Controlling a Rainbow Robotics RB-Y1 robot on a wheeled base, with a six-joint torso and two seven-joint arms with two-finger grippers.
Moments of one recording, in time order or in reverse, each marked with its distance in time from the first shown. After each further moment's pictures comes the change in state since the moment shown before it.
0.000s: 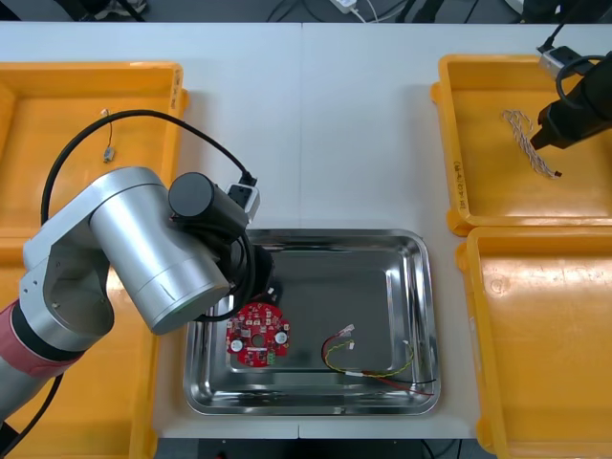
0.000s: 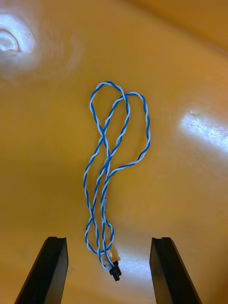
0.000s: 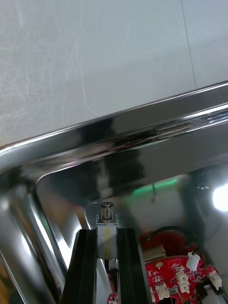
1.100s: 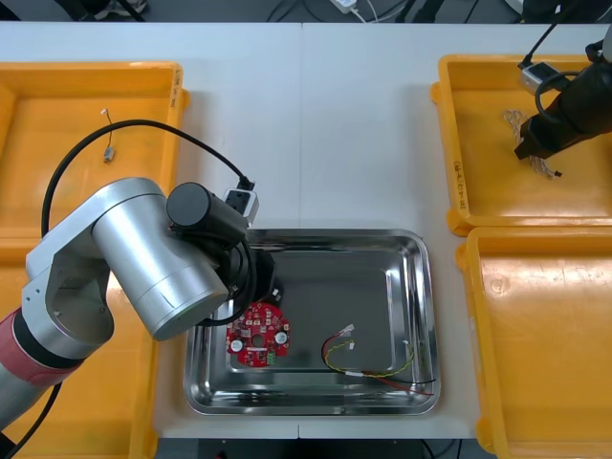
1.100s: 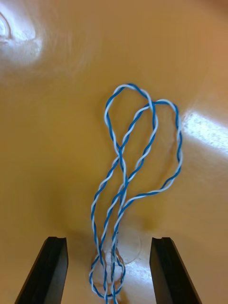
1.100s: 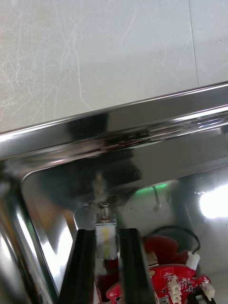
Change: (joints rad) right arm -0.065 0.049 -0.004 0.206 0.041 -0.132 0.090; left arm 0.029 0.000 -0.004 0.012 -0.006 -0.056 0.042
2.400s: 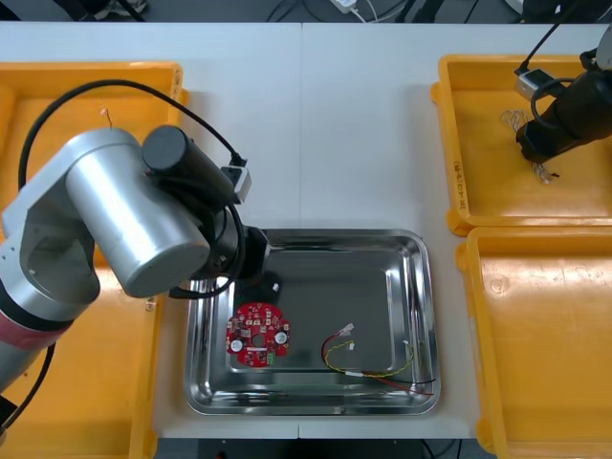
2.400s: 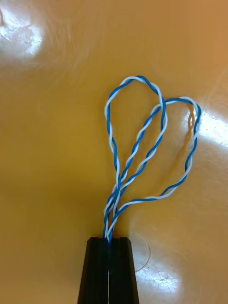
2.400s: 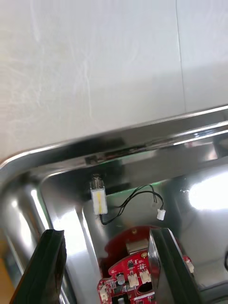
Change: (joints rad) right arm 0.000 0.010 -0.006 0.030 0.004 -0.026 0.000; left arm -0.084 0.015 0.102 0.000 0.165 0.094 0.000
